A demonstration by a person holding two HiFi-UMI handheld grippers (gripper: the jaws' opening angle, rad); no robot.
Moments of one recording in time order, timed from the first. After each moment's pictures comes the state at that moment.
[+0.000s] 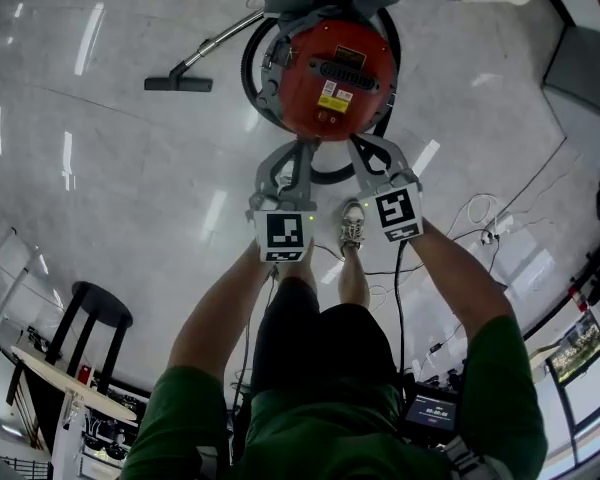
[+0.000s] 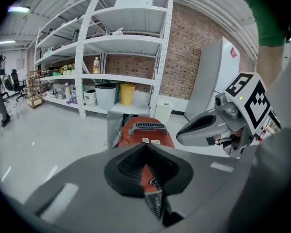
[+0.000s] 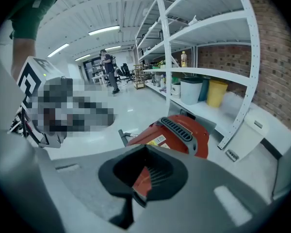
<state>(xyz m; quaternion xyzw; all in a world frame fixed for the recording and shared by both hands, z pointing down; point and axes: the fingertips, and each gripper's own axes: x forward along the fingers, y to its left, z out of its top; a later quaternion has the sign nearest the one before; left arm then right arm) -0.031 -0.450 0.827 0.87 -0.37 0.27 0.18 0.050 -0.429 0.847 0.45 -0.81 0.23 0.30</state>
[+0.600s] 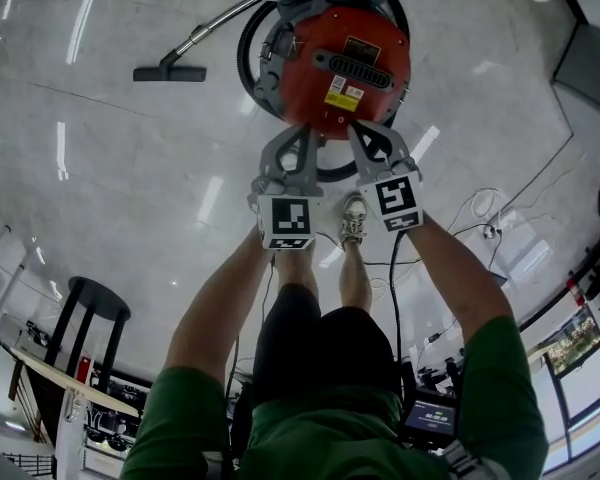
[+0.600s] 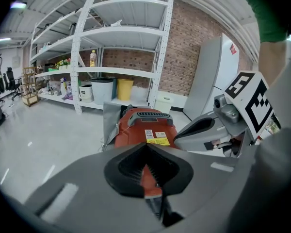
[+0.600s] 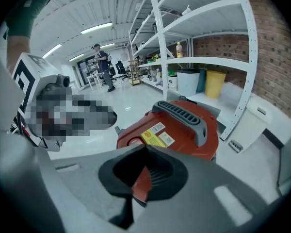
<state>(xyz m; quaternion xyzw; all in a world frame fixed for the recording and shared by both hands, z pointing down) -0.020 -0.465 0.876 0.87 -0.35 0.28 0.19 0.048 -0.440 0.902 0.46 -0.79 0.27 0.31</state>
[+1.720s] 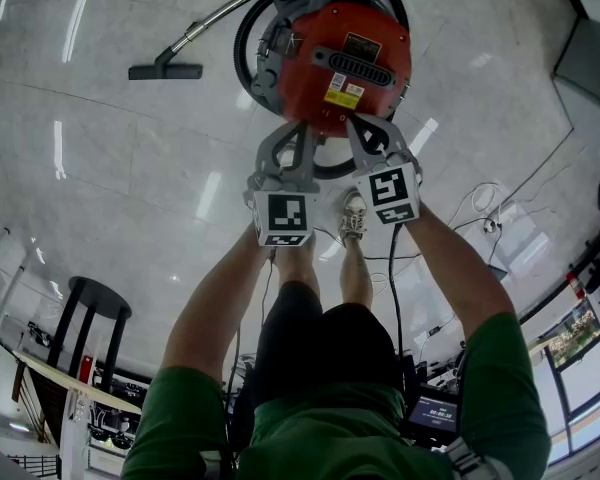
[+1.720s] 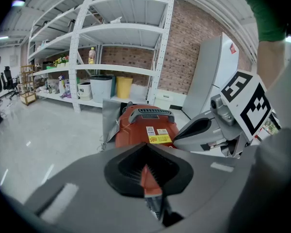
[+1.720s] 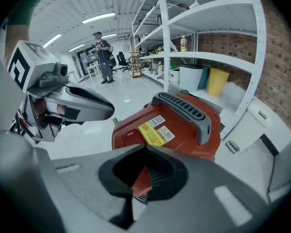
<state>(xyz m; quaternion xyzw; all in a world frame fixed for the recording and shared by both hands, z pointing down) -0.022 -0.467 0.886 0.87 -0.34 0.29 0.19 0.048 -0.442 0.921 0.45 -0.78 0.26 0.36</state>
